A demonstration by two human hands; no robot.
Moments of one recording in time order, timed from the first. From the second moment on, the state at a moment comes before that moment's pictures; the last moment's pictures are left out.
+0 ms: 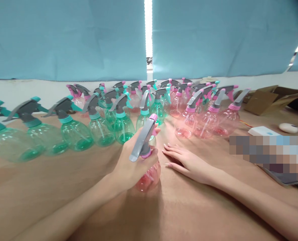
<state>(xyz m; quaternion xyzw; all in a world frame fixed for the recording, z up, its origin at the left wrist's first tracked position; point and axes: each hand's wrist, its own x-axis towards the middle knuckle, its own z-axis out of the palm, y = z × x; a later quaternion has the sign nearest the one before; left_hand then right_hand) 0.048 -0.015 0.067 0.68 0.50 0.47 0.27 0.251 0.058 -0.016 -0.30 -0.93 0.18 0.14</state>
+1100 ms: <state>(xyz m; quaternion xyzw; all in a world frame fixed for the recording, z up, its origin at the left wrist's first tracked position) 0.046 -0.012 0.075 0.72 0.46 0.47 0.21 0.252 0.059 -0.018 -0.30 -0.93 0.18 0.14</state>
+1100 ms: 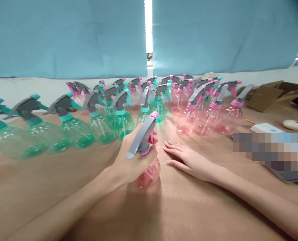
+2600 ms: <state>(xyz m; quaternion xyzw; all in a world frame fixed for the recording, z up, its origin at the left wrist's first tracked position) 0.043 -0.009 0.067 0.69 0.53 0.45 0.19 0.252 0.058 -0.018 -0.30 -0.92 0.19 0.16</state>
